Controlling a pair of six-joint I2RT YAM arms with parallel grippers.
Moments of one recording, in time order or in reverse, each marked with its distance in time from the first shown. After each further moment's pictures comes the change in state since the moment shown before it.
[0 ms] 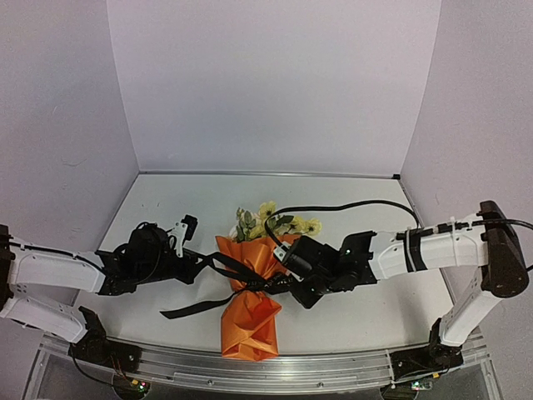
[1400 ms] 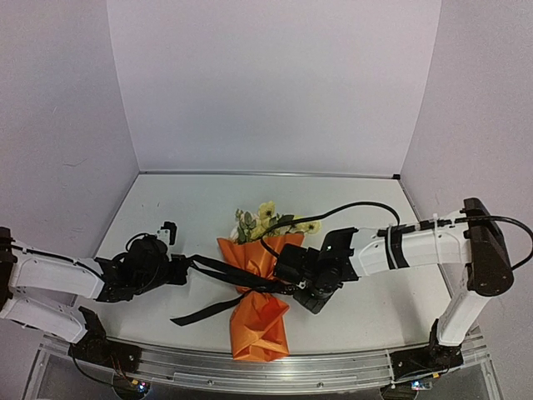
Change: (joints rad) left arm 0.001 -0.012 -0.078 -0.040 -0.298 -0.190; right arm 0.016 0.111 0.142 -0.323 0.049 -0.004
